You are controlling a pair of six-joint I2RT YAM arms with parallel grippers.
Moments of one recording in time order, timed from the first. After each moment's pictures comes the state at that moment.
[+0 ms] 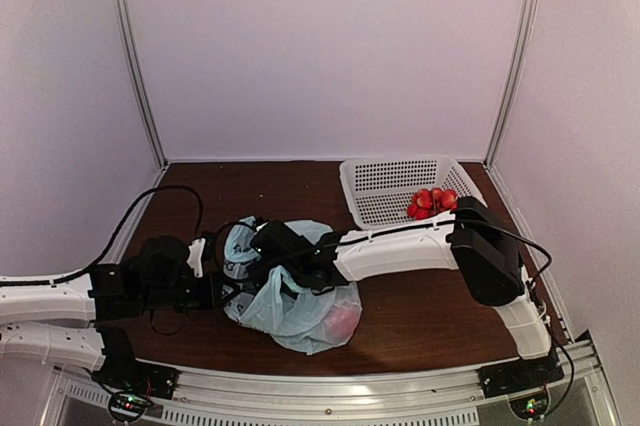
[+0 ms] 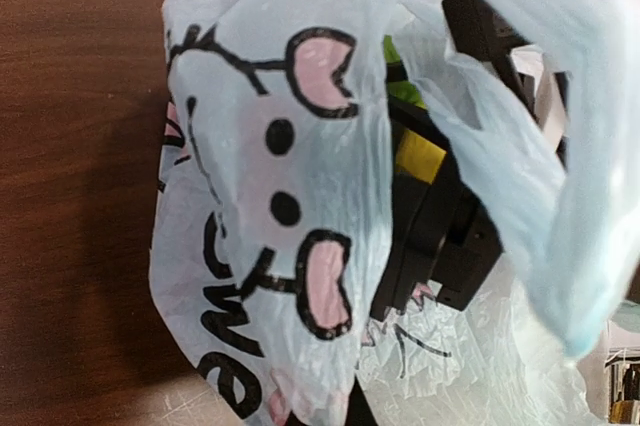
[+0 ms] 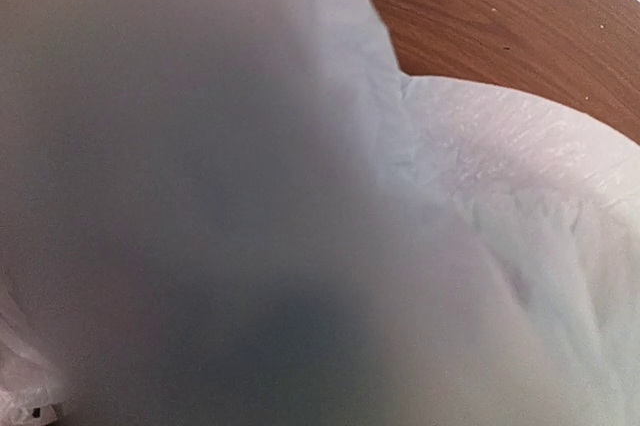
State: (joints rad) left arm -0.92 0.87 0.39 -0.17 -0.05 -0.83; right arm 1.17 2.26 1.71 -0.24 0.37 0.43
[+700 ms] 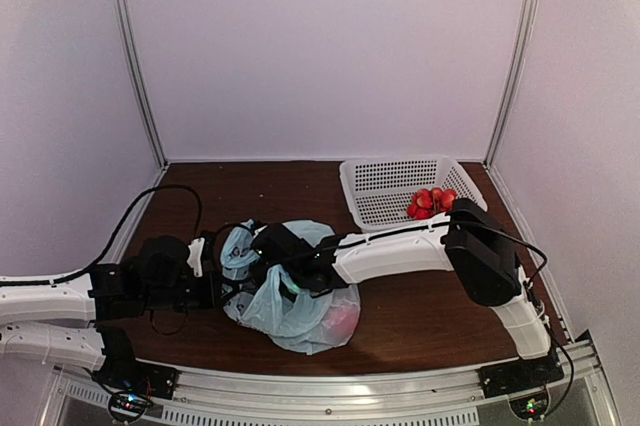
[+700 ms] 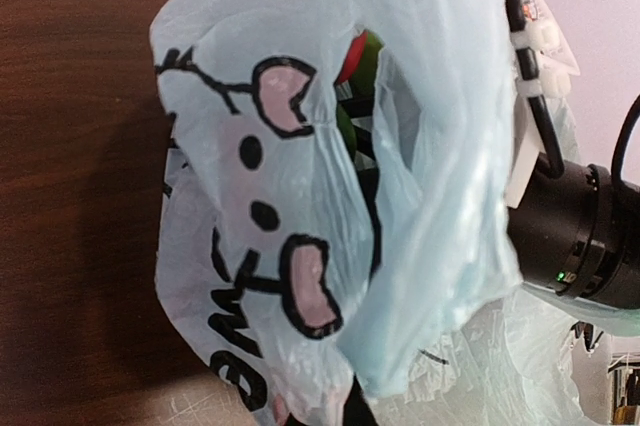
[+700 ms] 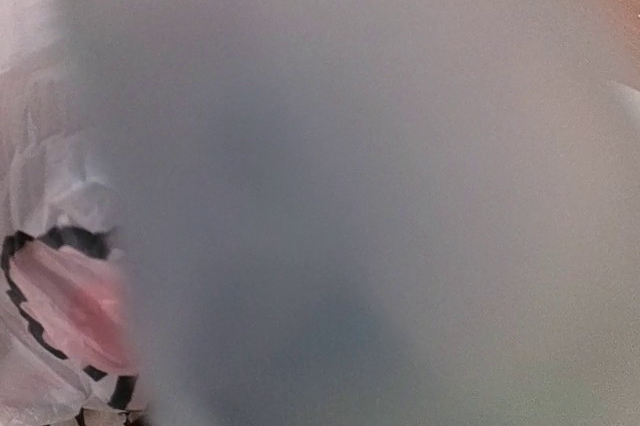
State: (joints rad) left arm -0.92 0.87 0.39 -0.17 -0.07 -0.83; right arm 1.17 2.29 1.70 -0.18 0.30 0.45
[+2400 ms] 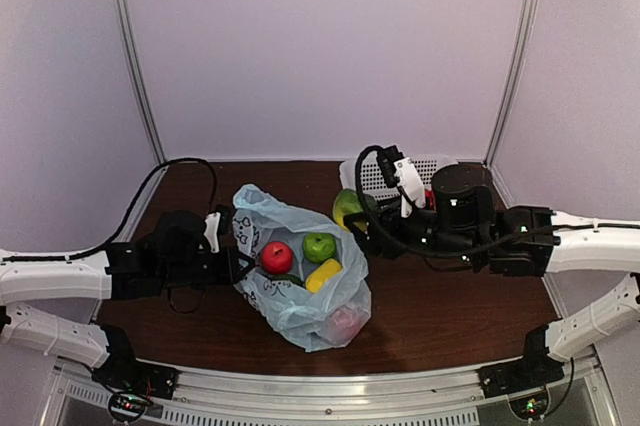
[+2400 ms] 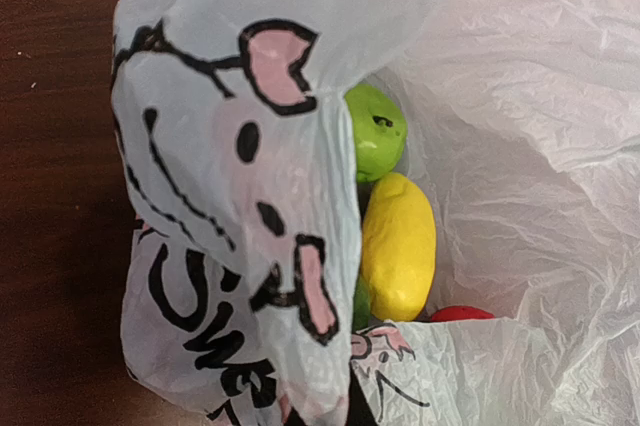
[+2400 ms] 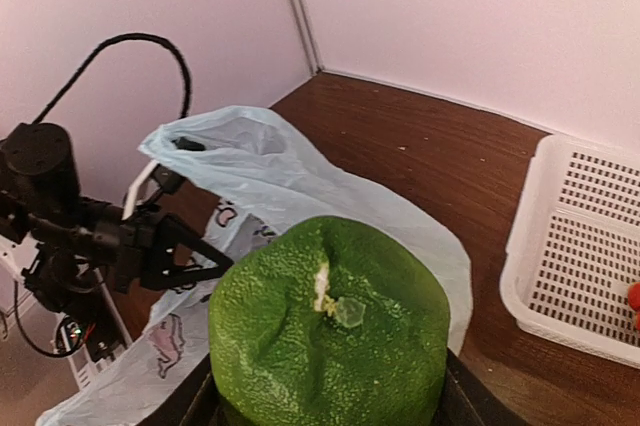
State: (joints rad) left arm -0.91 1.07 0.55 -0.08 -0.09 -0.76; right arm 1.19 1.19 0.98 -0.09 0.31 0.37
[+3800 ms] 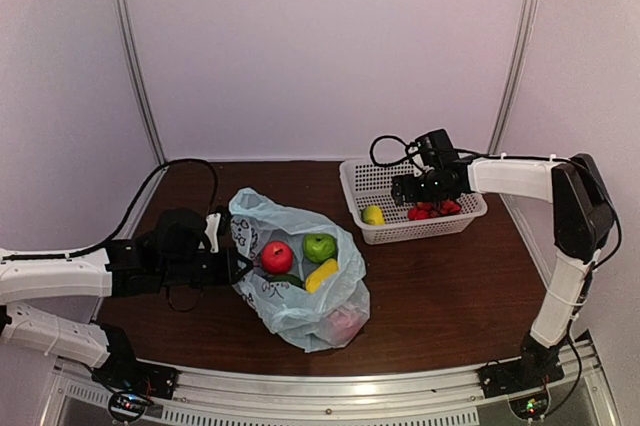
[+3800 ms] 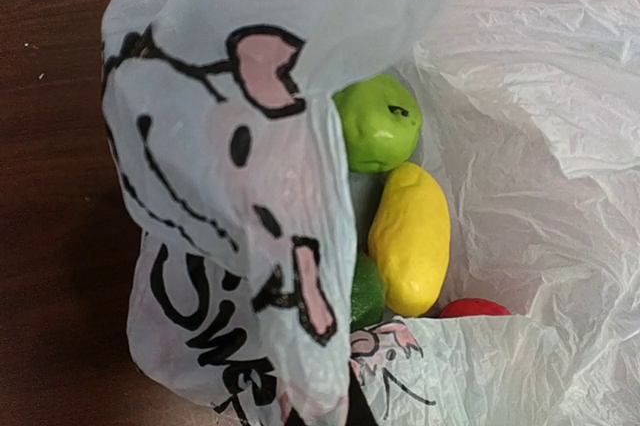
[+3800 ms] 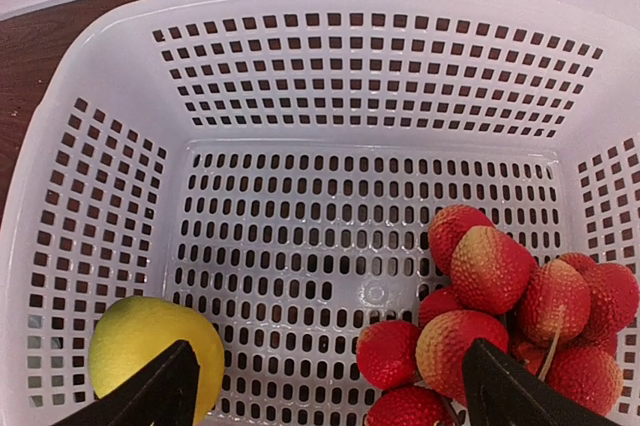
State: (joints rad) left arm -0.88 1.07 0.57 -0.13 -0.07 -0.75; right arm 0.43 1.83 1.31 -0.28 0.11 0.23
